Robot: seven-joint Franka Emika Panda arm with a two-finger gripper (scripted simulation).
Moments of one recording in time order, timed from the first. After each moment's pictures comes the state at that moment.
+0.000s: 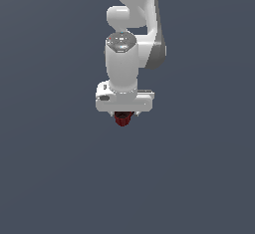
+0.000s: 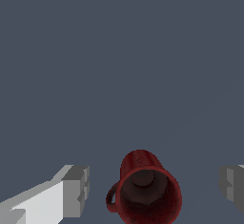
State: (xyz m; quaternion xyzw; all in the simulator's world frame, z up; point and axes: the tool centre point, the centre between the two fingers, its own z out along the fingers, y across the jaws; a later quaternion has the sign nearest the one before) arm 0.004 -0.011 0.183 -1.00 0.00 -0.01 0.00
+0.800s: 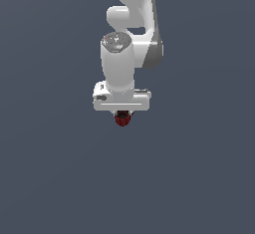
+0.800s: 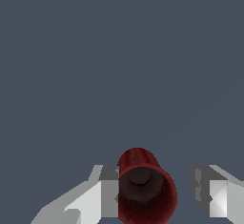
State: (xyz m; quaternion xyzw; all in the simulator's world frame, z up) arm 0.001 -0.020 0.182 -1.00 0.00 0.00 0.01
